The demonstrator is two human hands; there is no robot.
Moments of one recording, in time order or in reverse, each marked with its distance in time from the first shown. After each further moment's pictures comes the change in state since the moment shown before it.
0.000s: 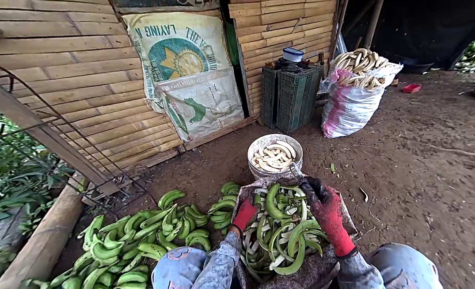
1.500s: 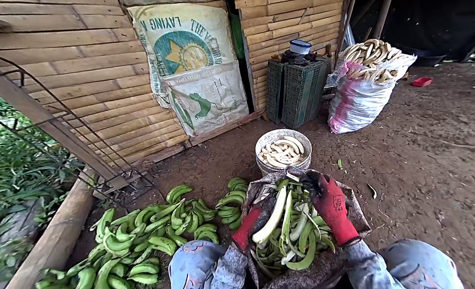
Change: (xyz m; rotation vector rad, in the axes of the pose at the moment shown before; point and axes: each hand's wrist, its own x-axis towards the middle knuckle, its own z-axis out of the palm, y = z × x) left_hand -0.063 0.018 -0.020 -0.553 -0.266 0.238; right_hand 0.006 -0.005 0.017 -0.528 -0.158 -0.037
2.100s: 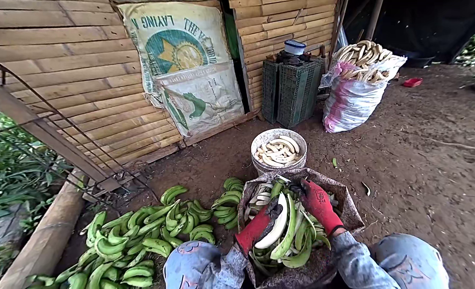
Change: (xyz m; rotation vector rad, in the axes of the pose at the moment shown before) left_hand -0.017 0.022 0.026 0.342 -0.096 0.060; right_hand 0.012 0.005 0.020 -0.054 -0.443 0.197
